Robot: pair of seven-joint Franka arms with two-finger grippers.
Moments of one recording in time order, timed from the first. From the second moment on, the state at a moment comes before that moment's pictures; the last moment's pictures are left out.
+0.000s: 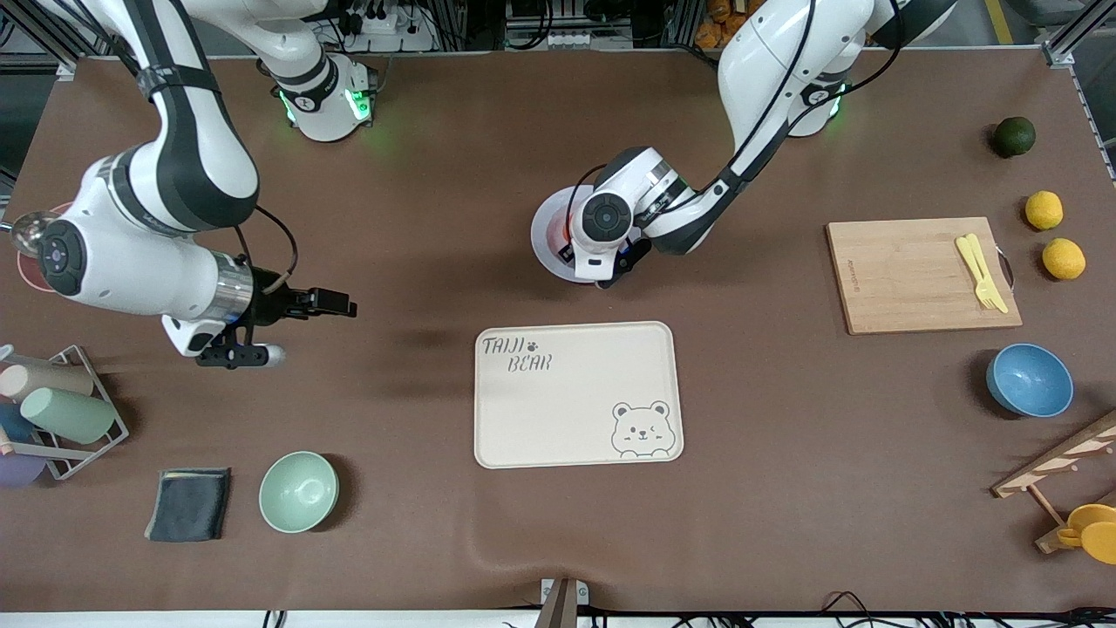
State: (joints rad) left arm -0.38 0.67 -0.51 -1.88 -0.02 2.27 -1.55; right arm 0.07 0.25 0.11 -1.79 0.37 1.91 0.08
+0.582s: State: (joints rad) left arm -0.29 0.50 -0.51 -1.74 0.03 2.16 -1.55; right arm 0.09 0.26 0.11 -1.79 0.41 1.91 0.08
